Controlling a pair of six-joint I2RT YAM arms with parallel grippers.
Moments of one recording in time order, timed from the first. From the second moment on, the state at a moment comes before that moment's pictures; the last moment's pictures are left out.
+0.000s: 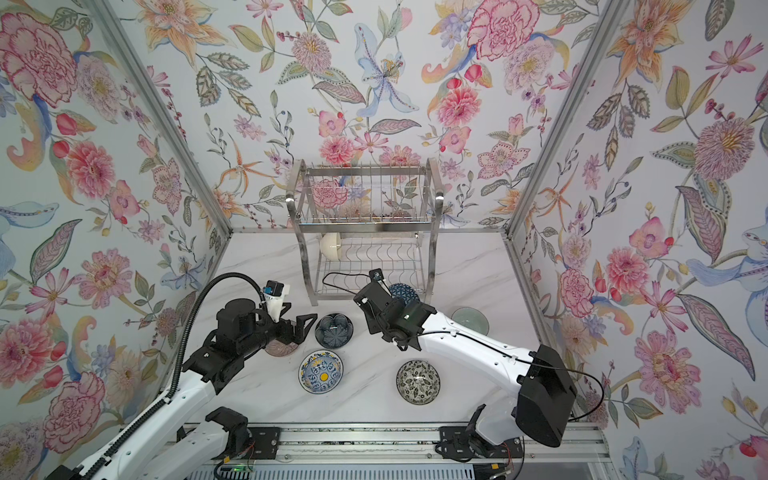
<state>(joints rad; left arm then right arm) -0.39 0.84 0.56 -0.19 0.23 -0.12 0.95 1.43 1.16 -0.61 0.45 0.44</state>
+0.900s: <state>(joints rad) -0.39 0.81 0.54 -0.18 0.21 -0.12 0.92 1.39 0.94 0.02 0.18 0.39</state>
